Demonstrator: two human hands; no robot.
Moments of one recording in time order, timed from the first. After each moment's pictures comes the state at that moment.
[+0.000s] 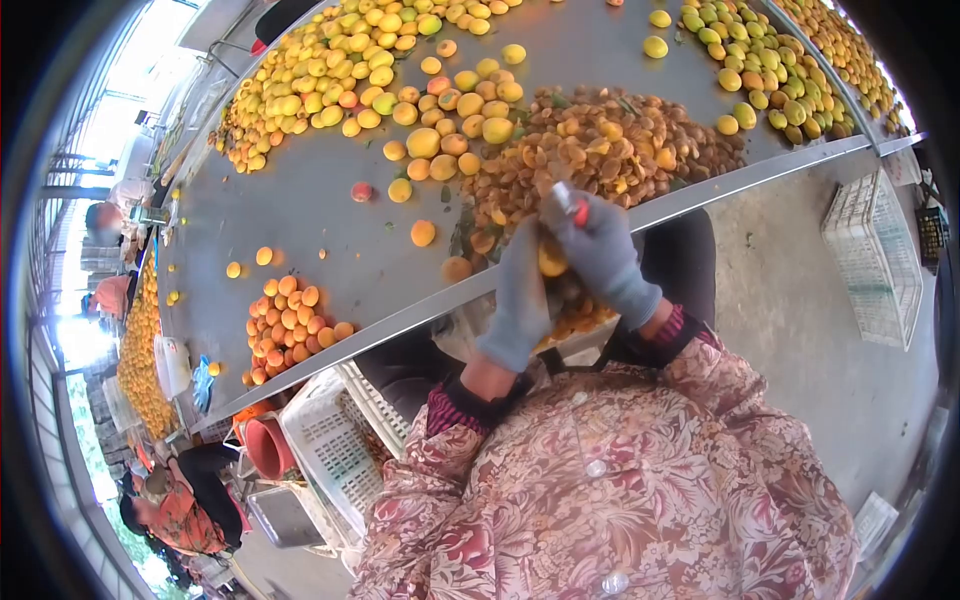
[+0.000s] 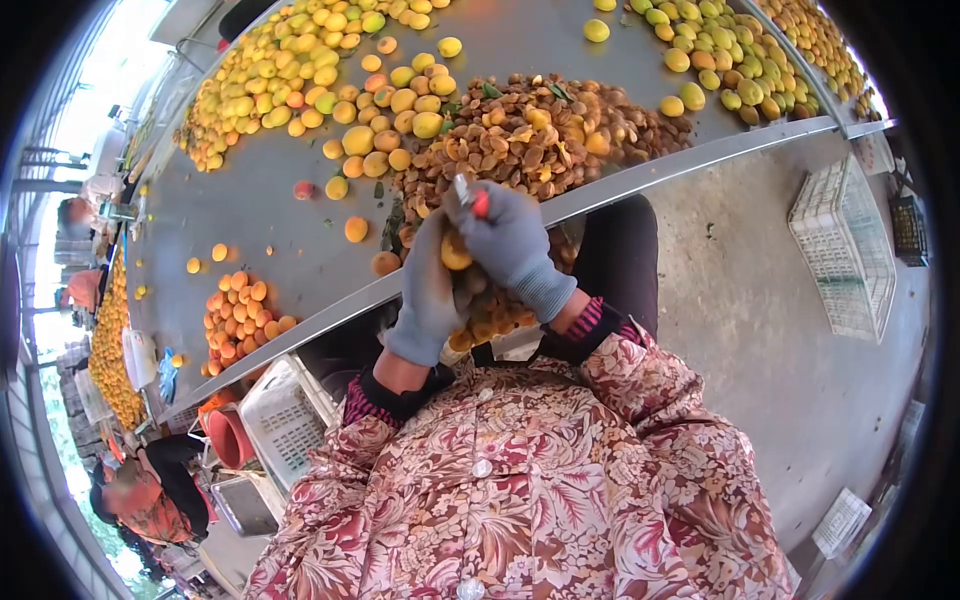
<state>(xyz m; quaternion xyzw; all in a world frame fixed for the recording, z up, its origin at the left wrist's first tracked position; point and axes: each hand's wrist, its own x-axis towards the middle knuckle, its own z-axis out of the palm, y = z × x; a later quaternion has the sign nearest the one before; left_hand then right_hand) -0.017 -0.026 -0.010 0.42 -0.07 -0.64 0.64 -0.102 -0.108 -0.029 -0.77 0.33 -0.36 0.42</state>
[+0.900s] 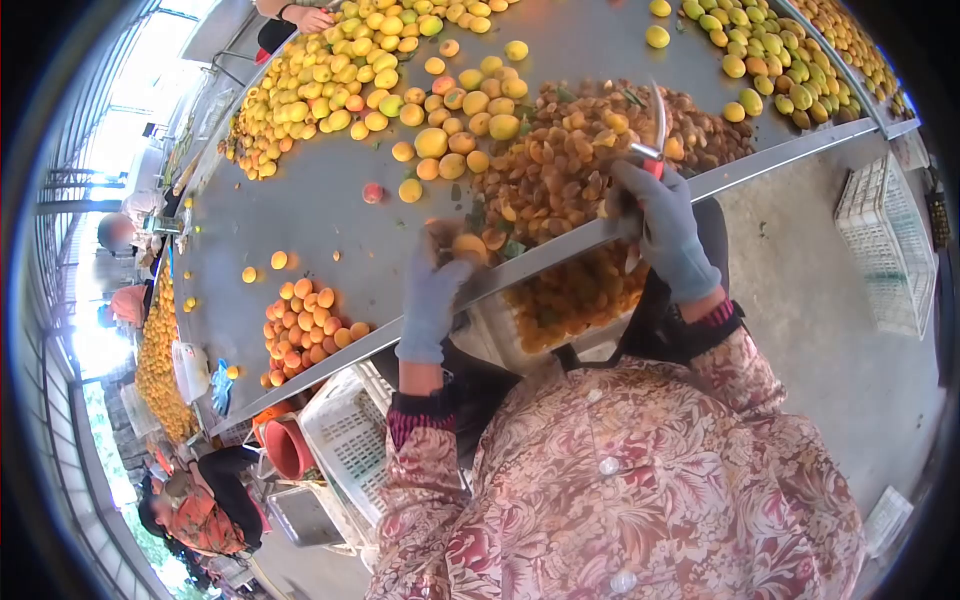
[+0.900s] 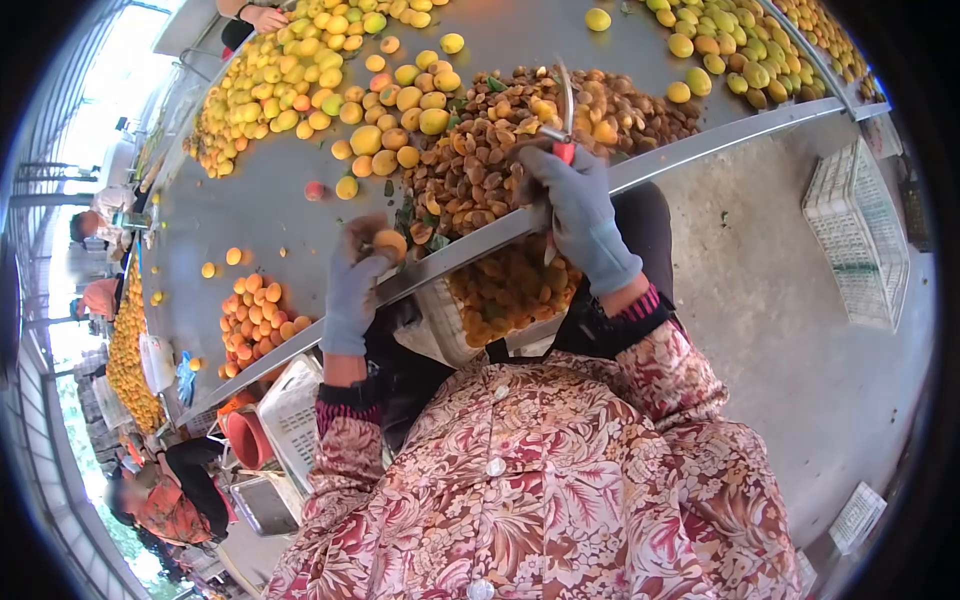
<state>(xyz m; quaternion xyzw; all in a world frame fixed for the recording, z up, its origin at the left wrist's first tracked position) 0.077 0.023 -0.022 0.68 -0.35 -0.36 0.53 -0.137 -0.140 -0.007 -0.40 0.35 -0.37 0.76</state>
